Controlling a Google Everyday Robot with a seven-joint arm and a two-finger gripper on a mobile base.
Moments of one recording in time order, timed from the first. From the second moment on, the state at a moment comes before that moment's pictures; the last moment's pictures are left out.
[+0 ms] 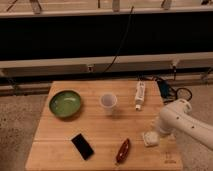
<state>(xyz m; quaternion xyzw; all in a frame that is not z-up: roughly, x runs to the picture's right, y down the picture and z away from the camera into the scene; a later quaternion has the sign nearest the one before) 0.285 0.262 0.781 -0.31 -0.04 -0.07 0.95</state>
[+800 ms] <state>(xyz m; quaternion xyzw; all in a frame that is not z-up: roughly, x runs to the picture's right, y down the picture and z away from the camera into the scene) 0.283 0.276 0.797 -0.33 -0.04 -0.08 0.94</state>
